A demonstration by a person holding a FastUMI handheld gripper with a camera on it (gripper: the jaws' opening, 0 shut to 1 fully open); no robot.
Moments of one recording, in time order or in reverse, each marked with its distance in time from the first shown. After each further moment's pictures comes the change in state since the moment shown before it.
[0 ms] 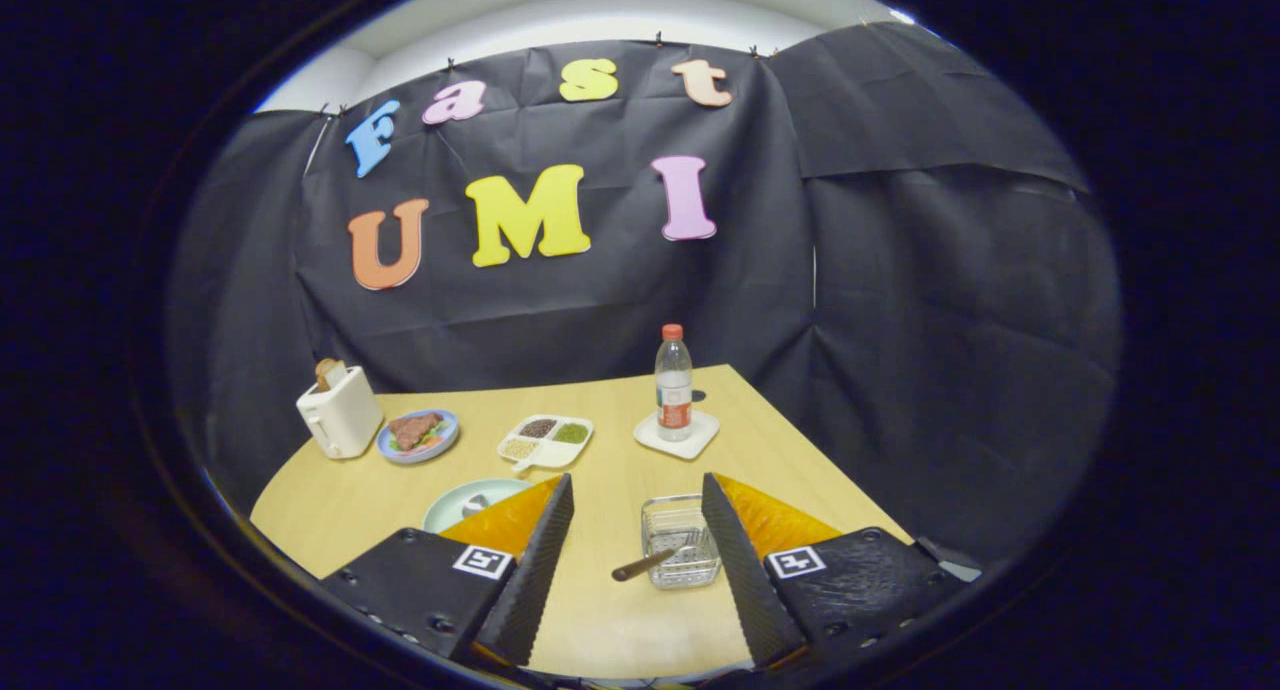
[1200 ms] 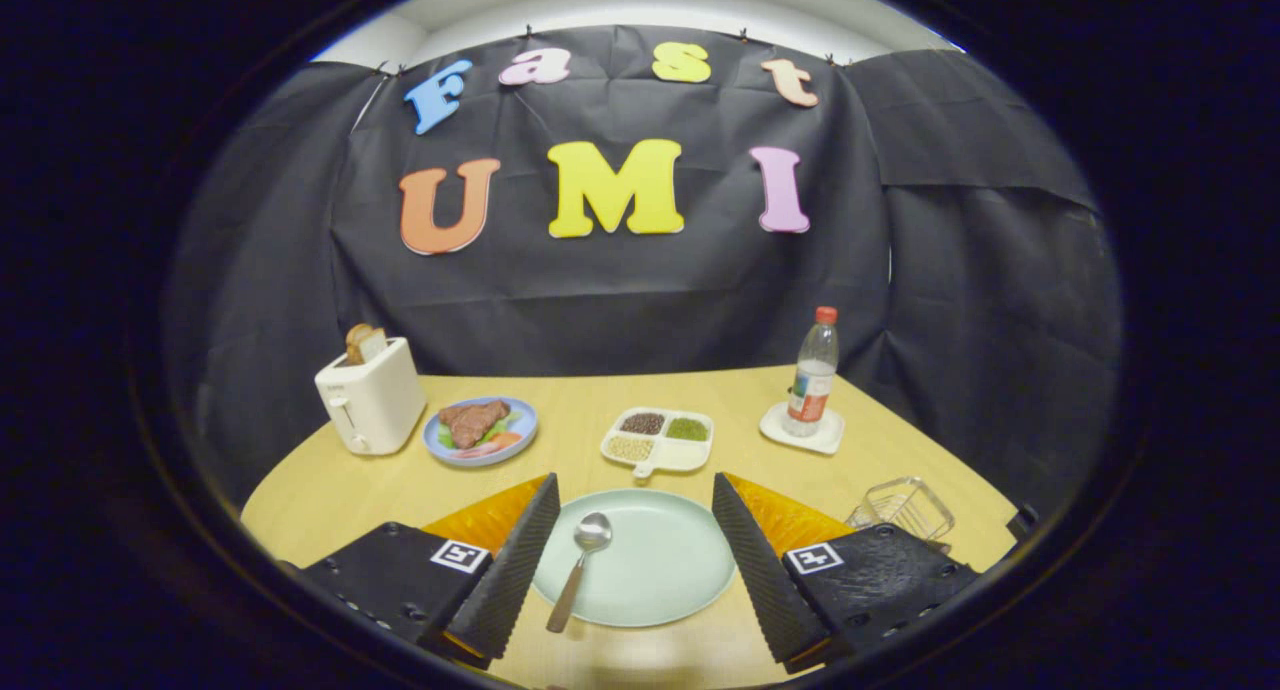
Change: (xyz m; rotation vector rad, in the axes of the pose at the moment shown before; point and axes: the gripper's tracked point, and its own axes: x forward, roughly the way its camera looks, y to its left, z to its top) arm 0.091 0.201 -0.070 -0.063 0.064 0.054
